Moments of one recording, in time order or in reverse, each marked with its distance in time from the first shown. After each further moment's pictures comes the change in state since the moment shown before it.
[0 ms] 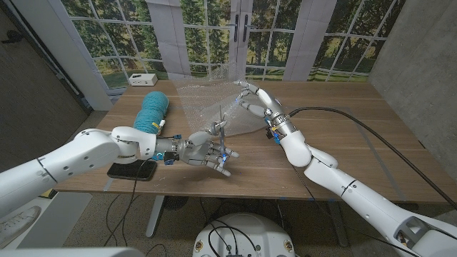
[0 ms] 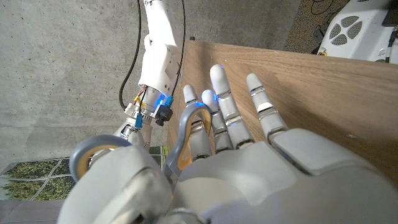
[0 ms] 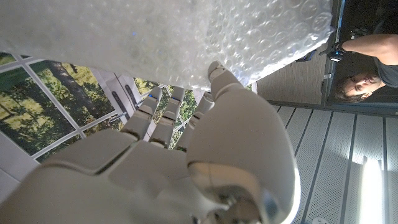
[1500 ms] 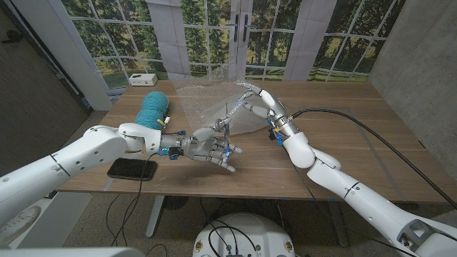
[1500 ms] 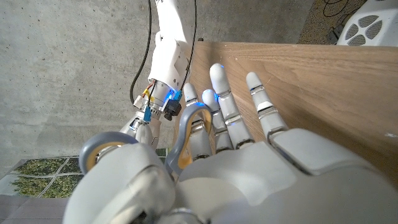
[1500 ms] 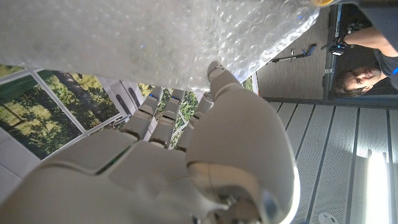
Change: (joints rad) left arm -0.074 -0.069 0.044 0.058 0.016 0.020 -0.049; left_hand 0.058 0.058 0.016 -0.009 -0.024 0.012 0.012 0.007 0.006 0.012 0.012 0.020 0.011 0.023 -0.002 0.020 0.003 0.016 0.002 -0.004 0.005; right arm -0.022 -0.010 0.021 0.000 0.037 0.038 0.023; right_hand 0.008 0.000 -0.001 -0.001 -0.008 0.000 0.000 0.000 0.000 0.000 0.000 0.013 -0.014 0.009 -0.002 -0.007 0.018 0.013 -0.013 0.000 0.000
